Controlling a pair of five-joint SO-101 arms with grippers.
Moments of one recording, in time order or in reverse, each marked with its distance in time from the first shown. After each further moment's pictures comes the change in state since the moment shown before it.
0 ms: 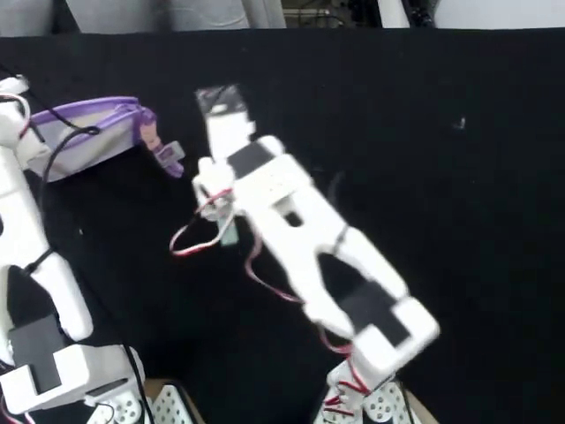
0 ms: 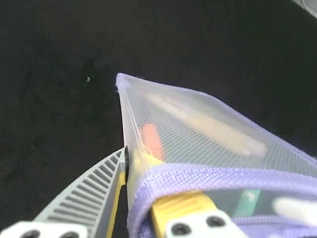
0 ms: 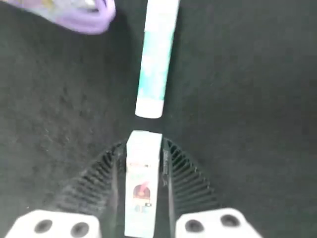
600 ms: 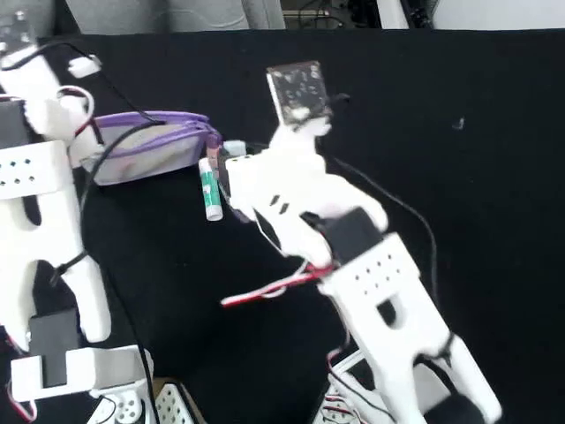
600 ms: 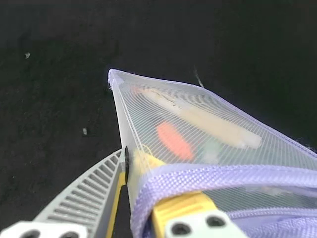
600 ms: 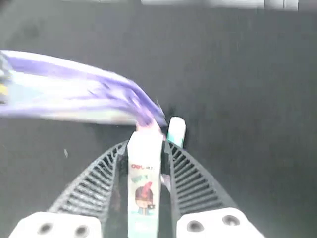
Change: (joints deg) left arm 14.2 0.0 -9.4 13.8 0.0; right arm 3.4 -44.2 24.7 -18.3 3.4
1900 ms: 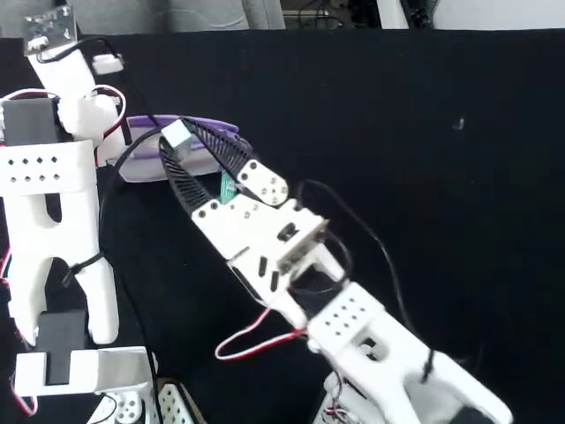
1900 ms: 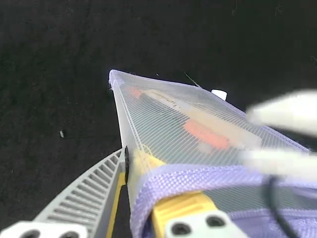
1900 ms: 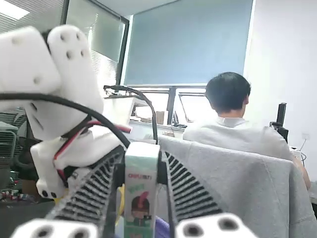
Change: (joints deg) left arm 6.2 0.0 0.1 0.0 0.0; right arm -11.1 -7.7 39.0 -89.7 23.8
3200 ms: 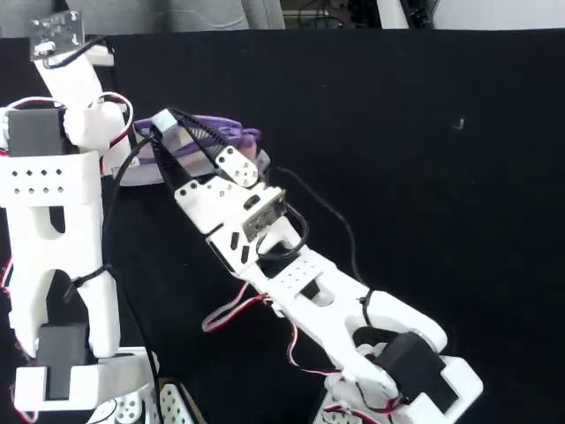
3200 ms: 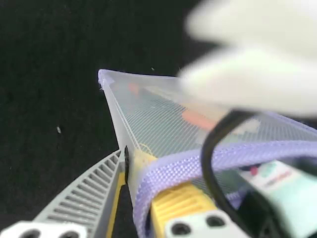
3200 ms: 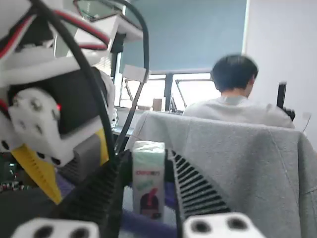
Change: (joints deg) left arm 2.0 -3.8 3.8 0.0 0.0; right arm 1.8 31.6 -6.8 -22.4 -2.4
